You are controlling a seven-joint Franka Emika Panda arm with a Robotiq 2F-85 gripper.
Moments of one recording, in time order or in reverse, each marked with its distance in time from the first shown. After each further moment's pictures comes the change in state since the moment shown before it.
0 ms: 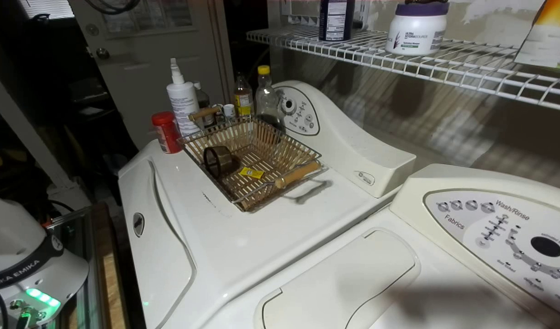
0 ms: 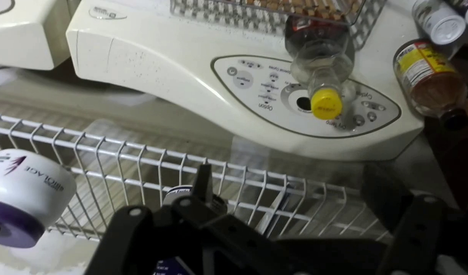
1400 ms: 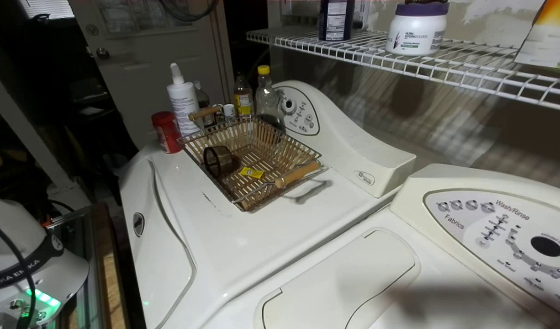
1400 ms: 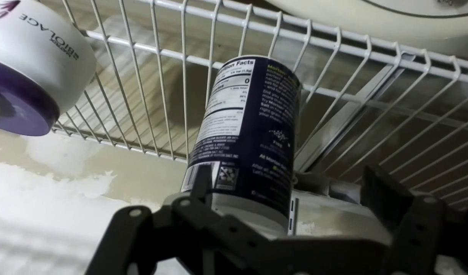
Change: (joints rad) arm -0.028 0.329 -0.047 0.324 0.014 0.239 -0.079
